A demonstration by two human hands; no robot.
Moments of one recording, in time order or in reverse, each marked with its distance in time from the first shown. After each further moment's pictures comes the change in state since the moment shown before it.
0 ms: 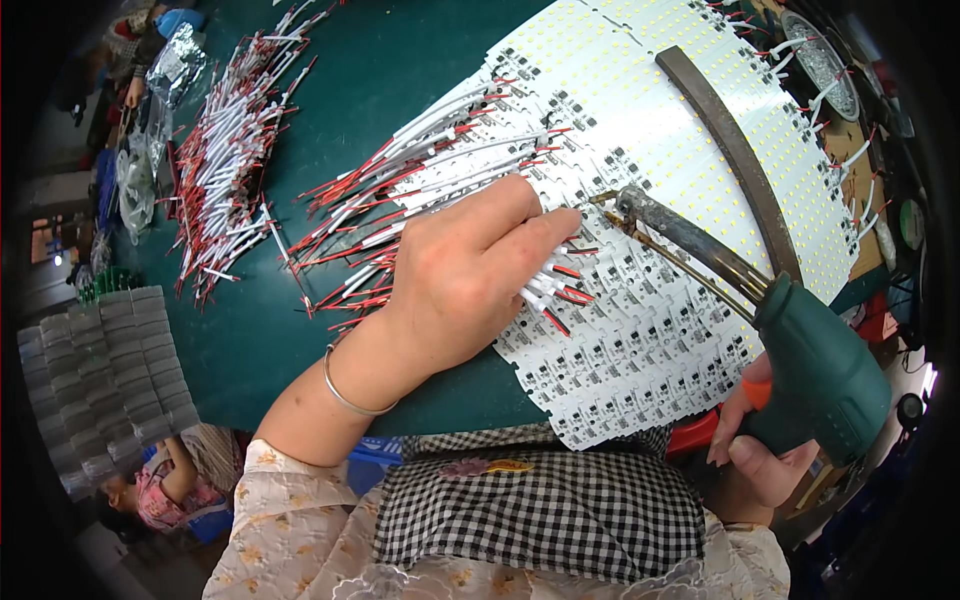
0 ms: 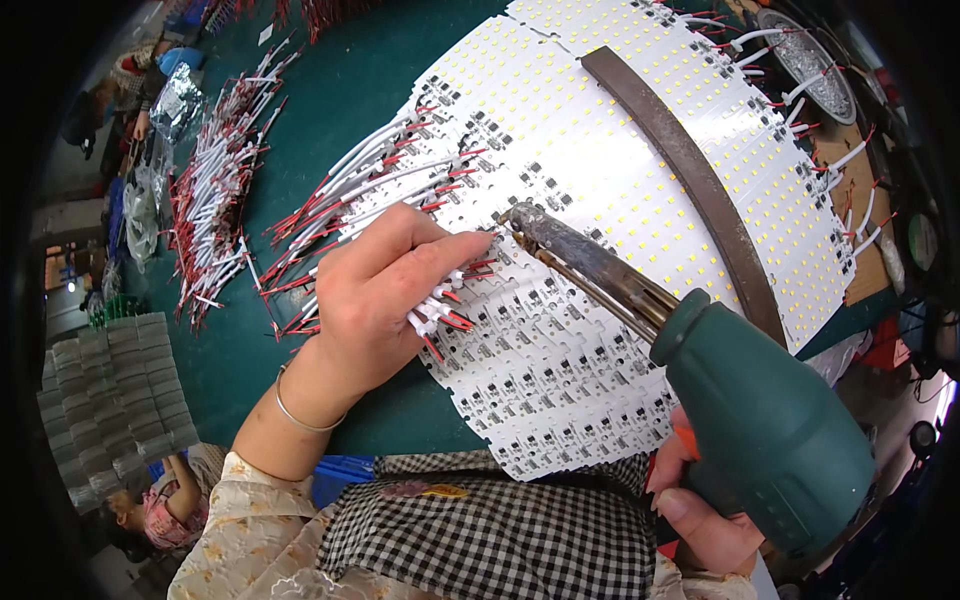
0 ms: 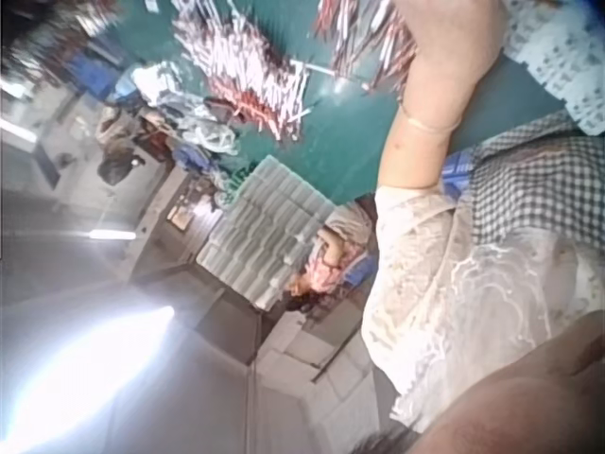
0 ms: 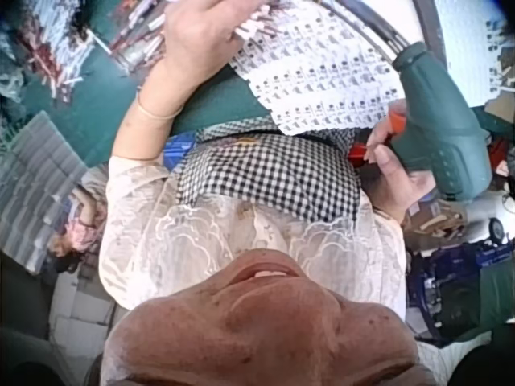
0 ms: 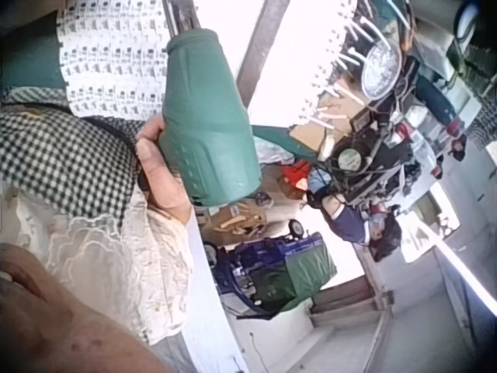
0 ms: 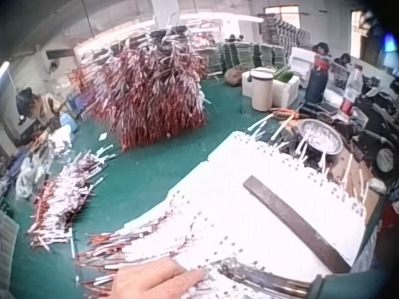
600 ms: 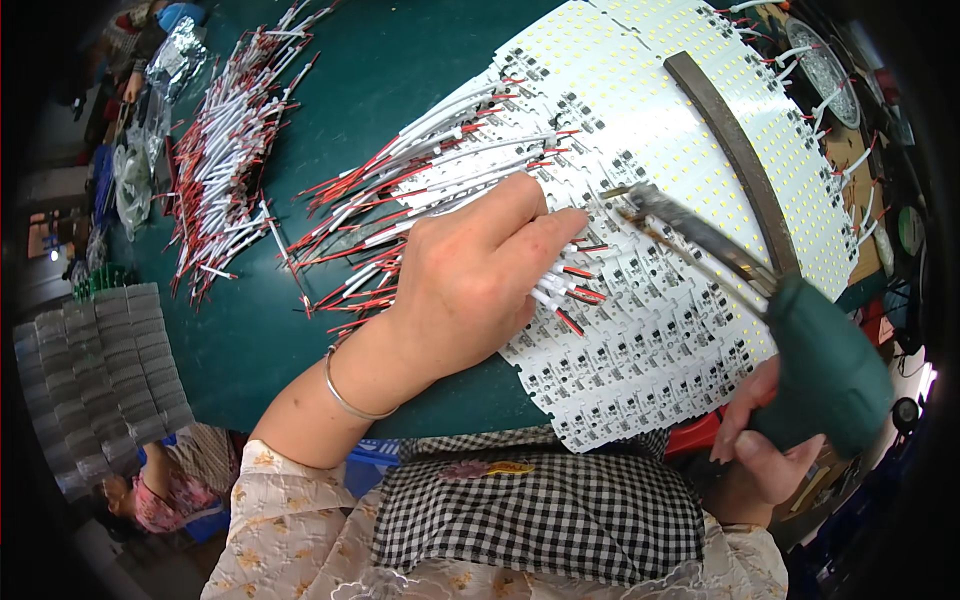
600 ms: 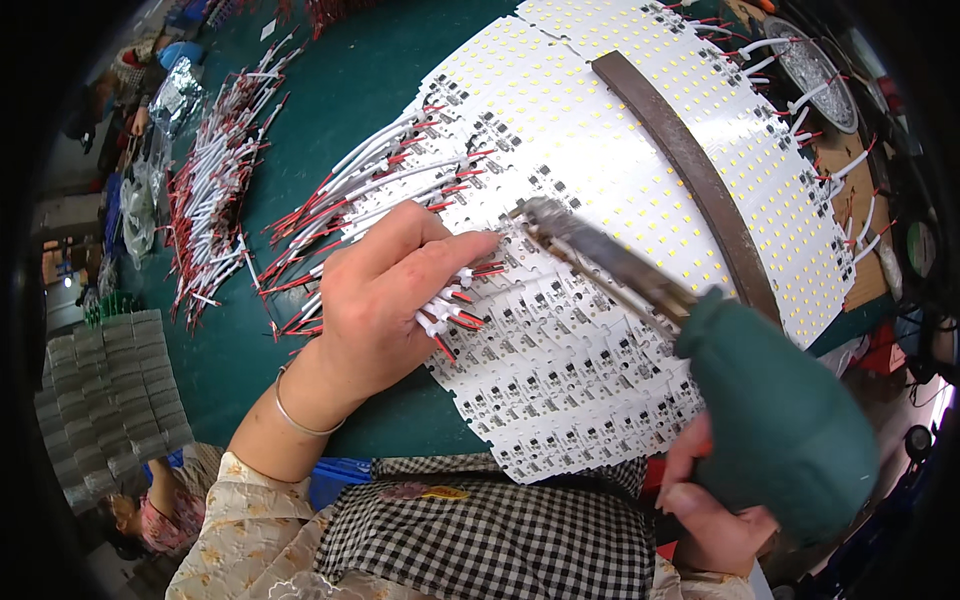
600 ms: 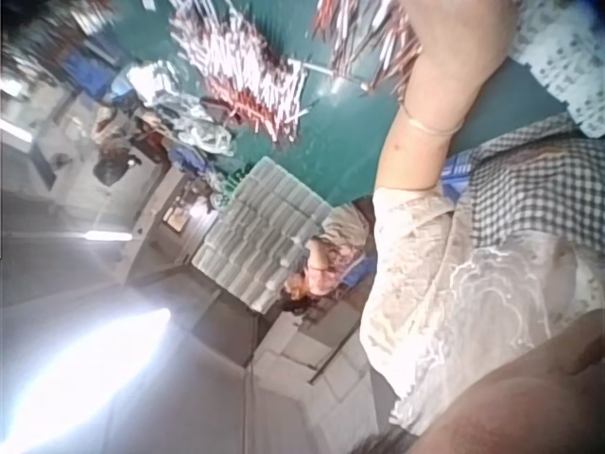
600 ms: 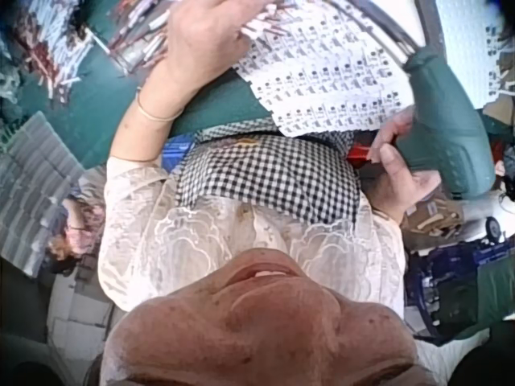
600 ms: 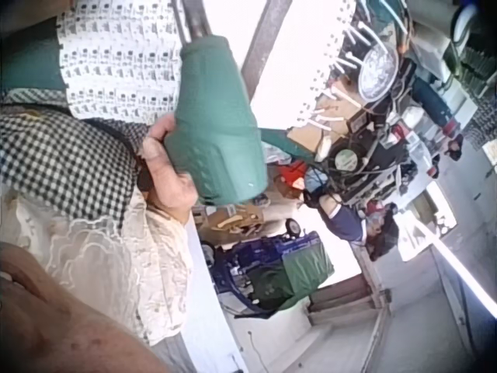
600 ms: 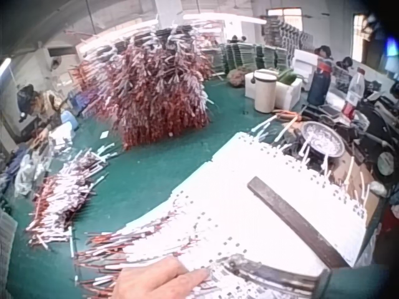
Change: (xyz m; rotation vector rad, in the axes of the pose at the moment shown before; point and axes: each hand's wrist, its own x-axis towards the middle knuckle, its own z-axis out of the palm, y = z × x) left_hand -0.004 0.003 -0.003 -0.005 -0.075 -0.095; right_hand 0.006 -0.012 0.000 -0.076 -0.053 0.047
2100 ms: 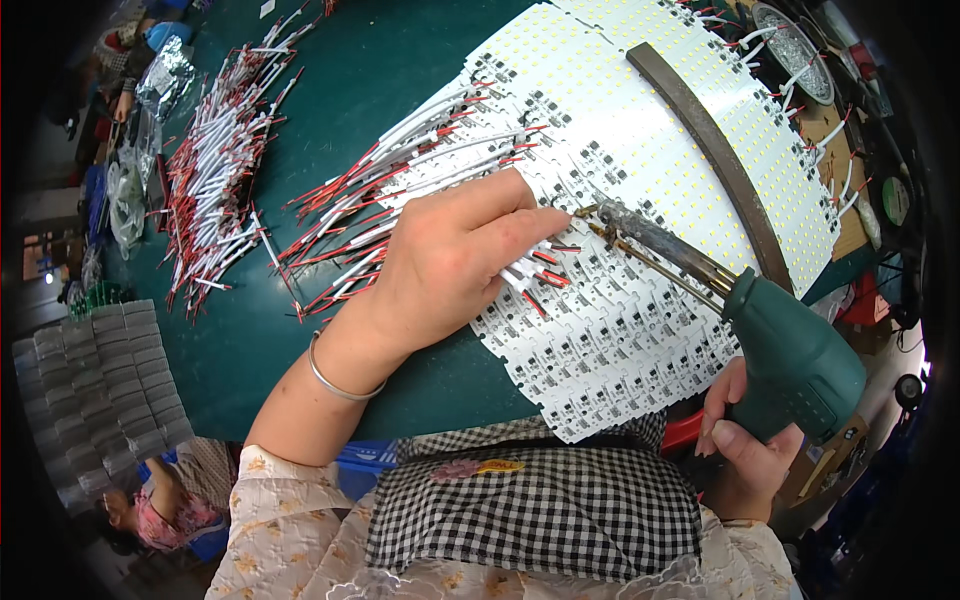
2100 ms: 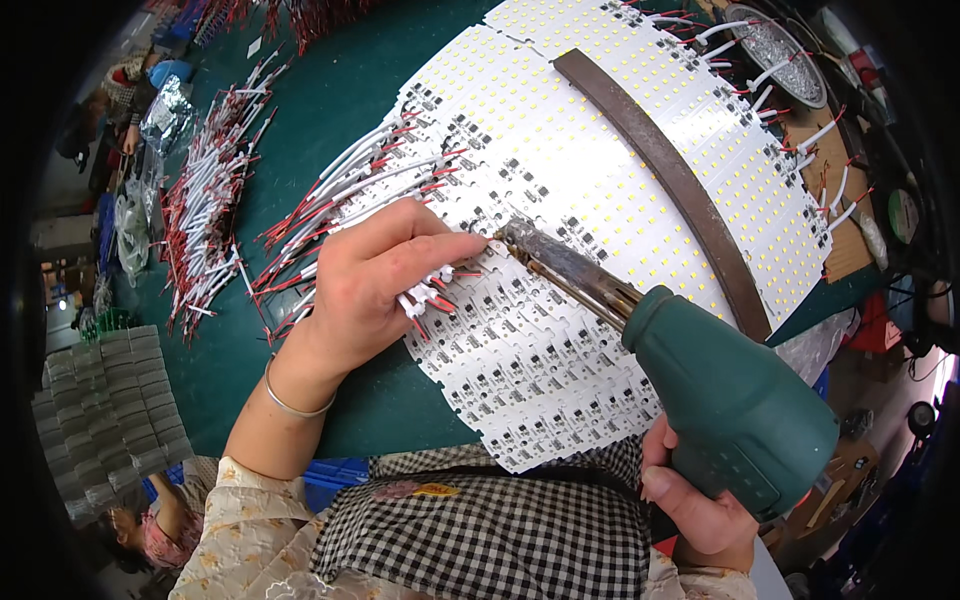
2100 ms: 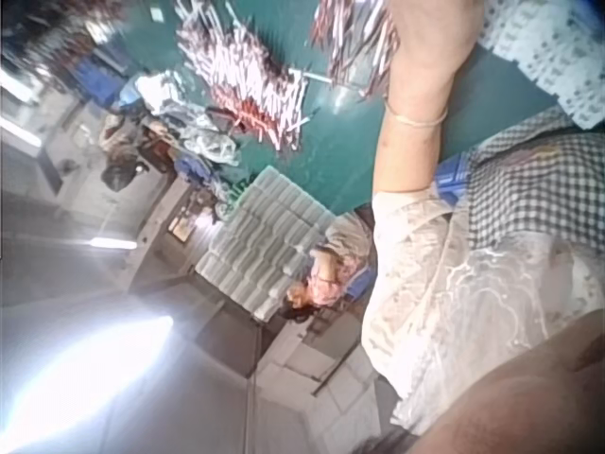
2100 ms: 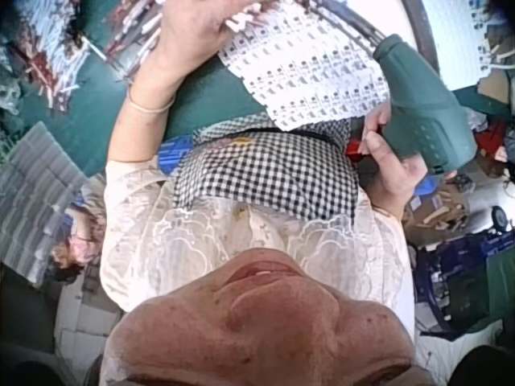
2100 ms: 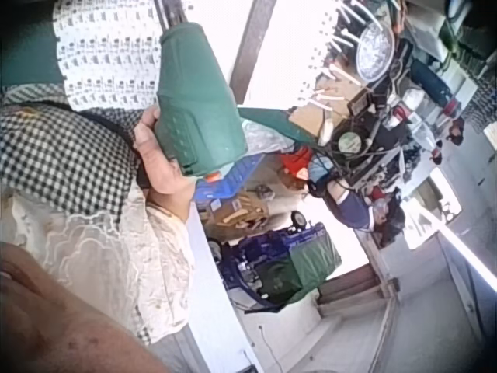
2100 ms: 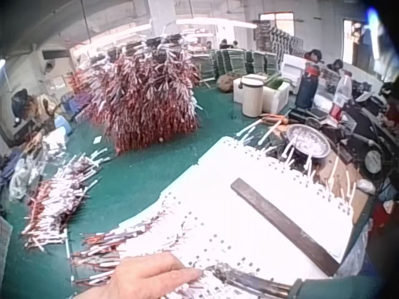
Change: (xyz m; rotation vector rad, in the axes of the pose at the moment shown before) left_hand 0.006 -0.013 0.001 -0.179 -0.069 0.085; right_hand -0.015 0.003 -0.002 0.057 0.033 0.147
